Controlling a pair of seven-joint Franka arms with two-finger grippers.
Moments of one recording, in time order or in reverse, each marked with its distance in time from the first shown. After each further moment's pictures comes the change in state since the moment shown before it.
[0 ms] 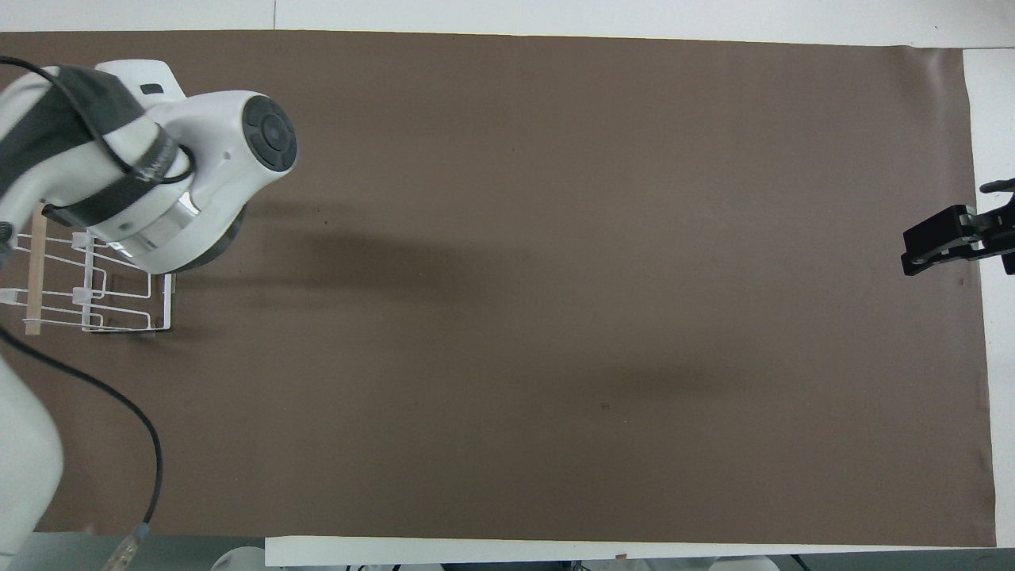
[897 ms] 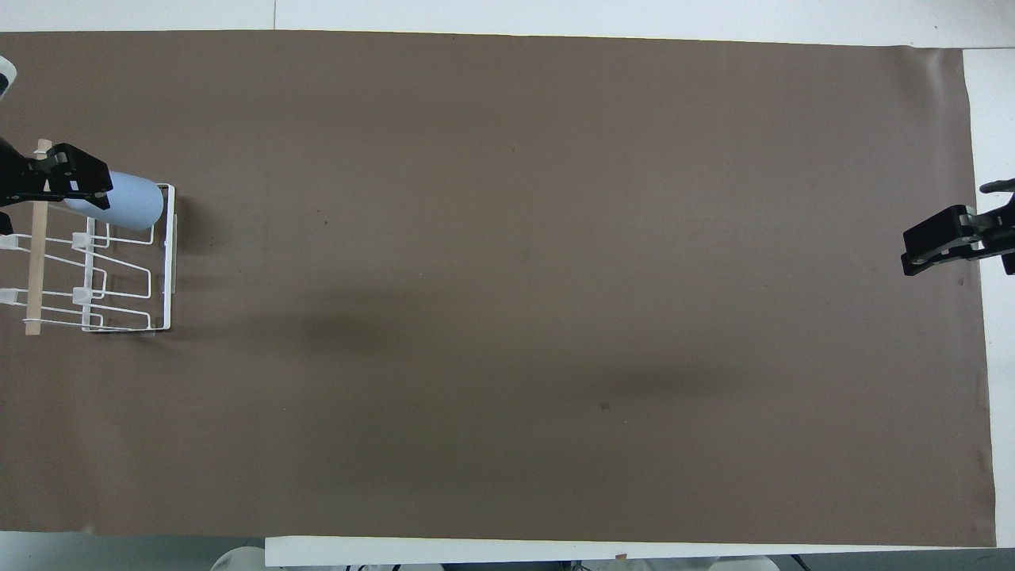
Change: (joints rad) left arm 0.190 -0.183 0.008 0.152 -0.866 -0.113 1.385; right arm 0.000 0.000 0.000 0.000 0.000 0.000 0.000
